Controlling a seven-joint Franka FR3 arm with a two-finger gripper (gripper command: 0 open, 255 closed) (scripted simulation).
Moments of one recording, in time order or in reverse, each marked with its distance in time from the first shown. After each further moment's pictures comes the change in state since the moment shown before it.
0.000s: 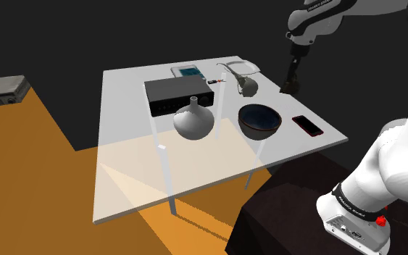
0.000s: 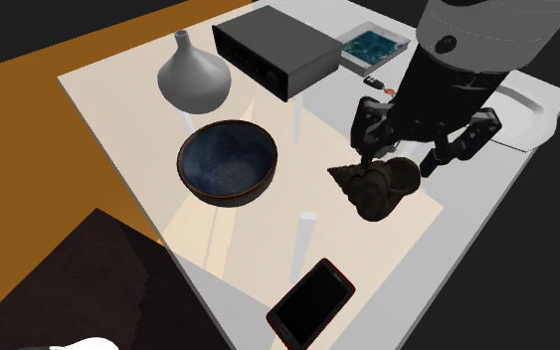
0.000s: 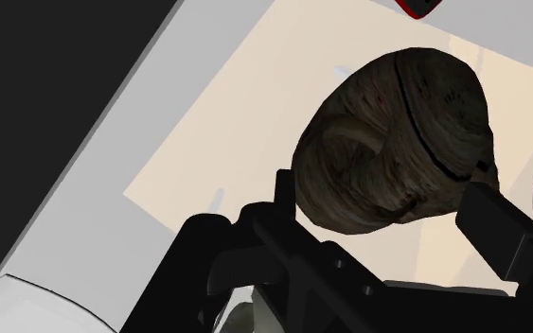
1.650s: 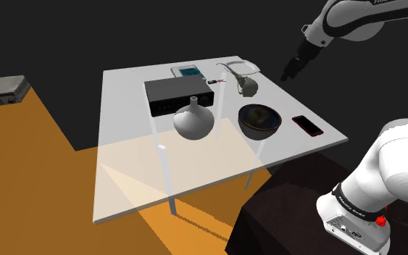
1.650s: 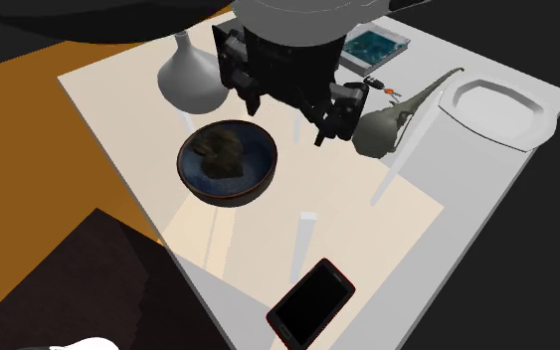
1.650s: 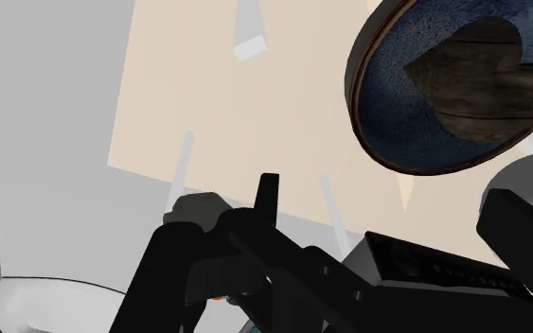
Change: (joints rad) arm -0.002 -0.634 0.185 -0.445 -0.157 0.128 0.611
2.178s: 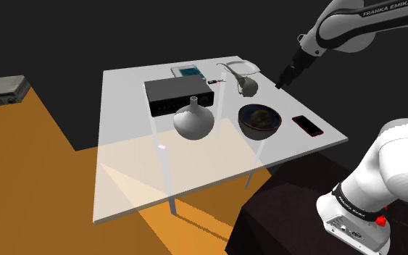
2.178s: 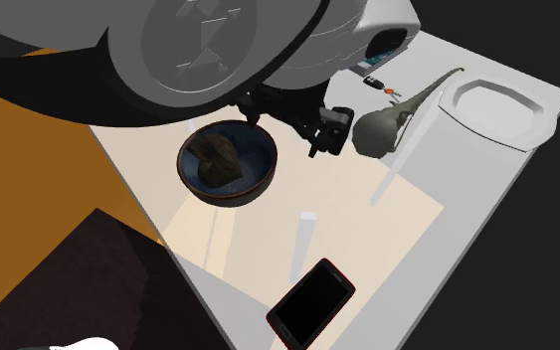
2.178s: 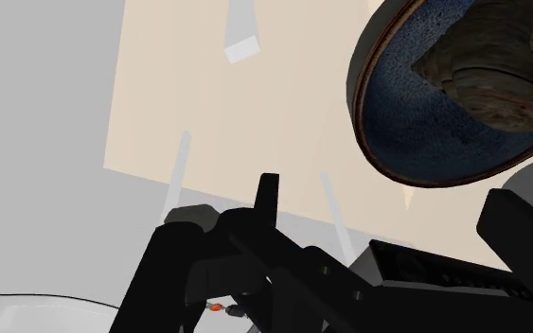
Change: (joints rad) arm 0.015 0.031 -0.026 -0.065 0.019 0.109 -0.003
